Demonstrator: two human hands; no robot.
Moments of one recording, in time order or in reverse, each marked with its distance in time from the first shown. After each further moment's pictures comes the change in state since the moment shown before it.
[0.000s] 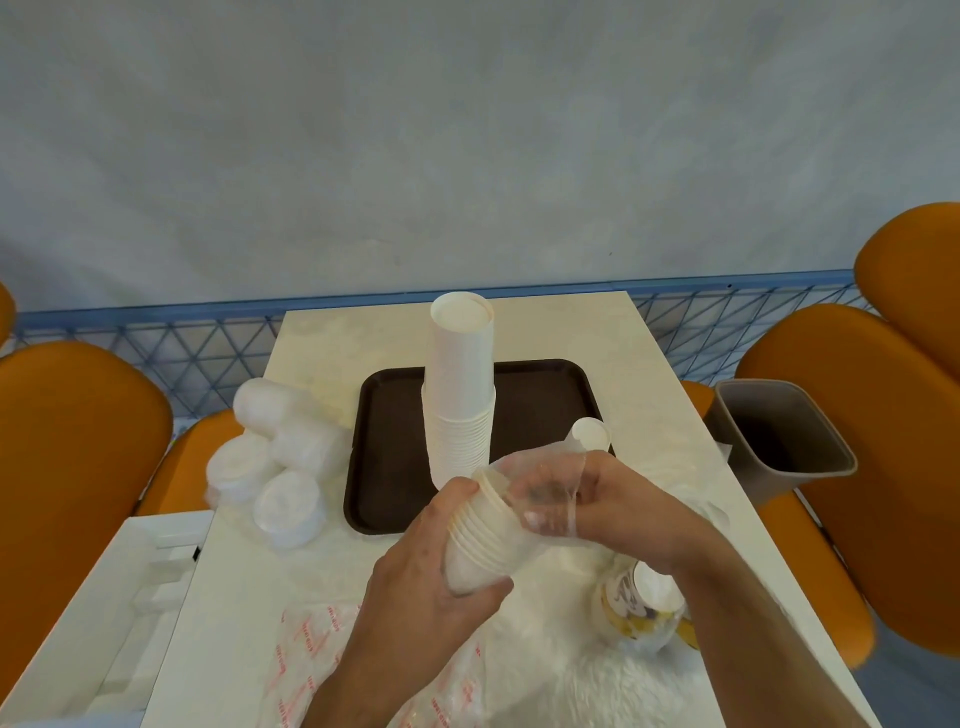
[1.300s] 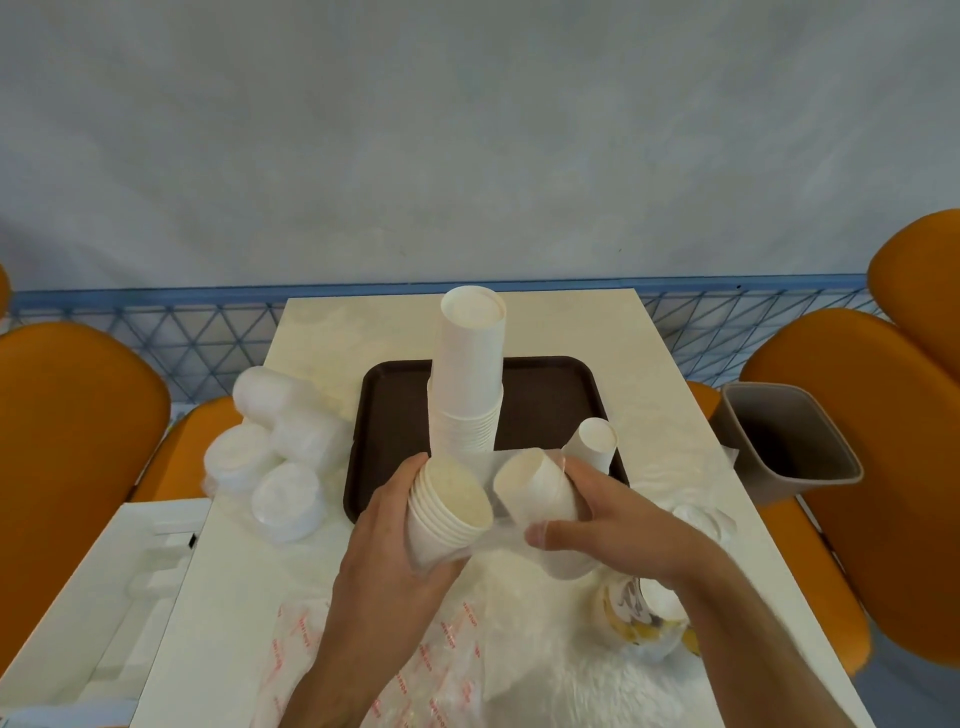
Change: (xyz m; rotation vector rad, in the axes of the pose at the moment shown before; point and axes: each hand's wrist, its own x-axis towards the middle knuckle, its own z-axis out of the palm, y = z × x) left_hand 0.015 -0.025 -0.007 -0.095 0.191 -0.090; right_hand 0.007 0.016 0.003 -0.172 0.016 0.185
